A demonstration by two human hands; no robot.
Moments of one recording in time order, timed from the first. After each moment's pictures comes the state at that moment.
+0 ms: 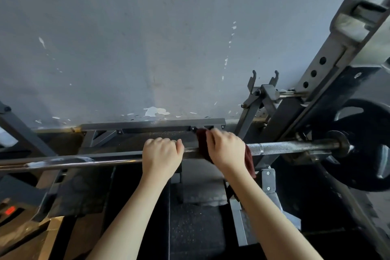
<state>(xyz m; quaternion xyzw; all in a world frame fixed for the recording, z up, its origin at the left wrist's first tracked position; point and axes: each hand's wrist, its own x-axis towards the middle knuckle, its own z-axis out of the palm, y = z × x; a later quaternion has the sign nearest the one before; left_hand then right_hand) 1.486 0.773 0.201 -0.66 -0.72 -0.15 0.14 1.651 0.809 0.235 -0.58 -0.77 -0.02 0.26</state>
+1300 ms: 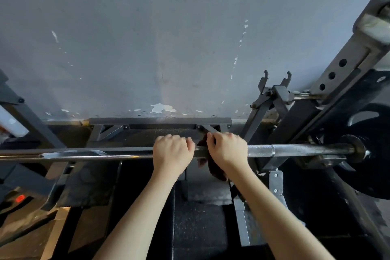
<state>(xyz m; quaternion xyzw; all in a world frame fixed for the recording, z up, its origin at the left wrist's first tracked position) 1.489 0.775 0.207 -0.64 -0.75 -0.13 0.11 1.635 0.812 0.226 -0.59 -0.79 0.01 0.19</state>
